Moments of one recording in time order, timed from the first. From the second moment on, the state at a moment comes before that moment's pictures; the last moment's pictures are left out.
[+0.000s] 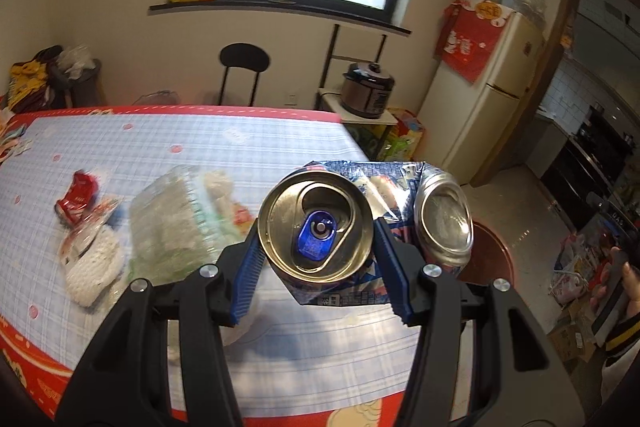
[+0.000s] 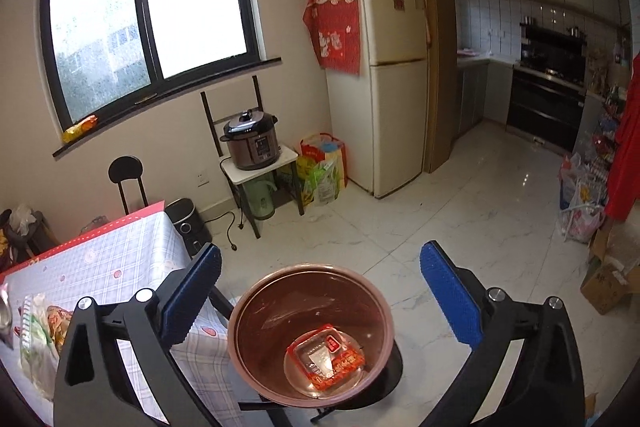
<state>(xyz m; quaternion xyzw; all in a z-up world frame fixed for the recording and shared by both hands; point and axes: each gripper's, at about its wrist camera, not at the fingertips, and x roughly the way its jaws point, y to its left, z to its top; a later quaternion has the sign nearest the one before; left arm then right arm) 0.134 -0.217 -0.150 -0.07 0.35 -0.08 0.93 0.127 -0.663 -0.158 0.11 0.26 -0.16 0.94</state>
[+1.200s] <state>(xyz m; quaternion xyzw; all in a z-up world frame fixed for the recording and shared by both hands) 0.193 -0.412 -0.121 0.01 0.32 -0.23 0.92 -0.022 -0.743 -0.142 0.17 0.22 -0.26 0.92</state>
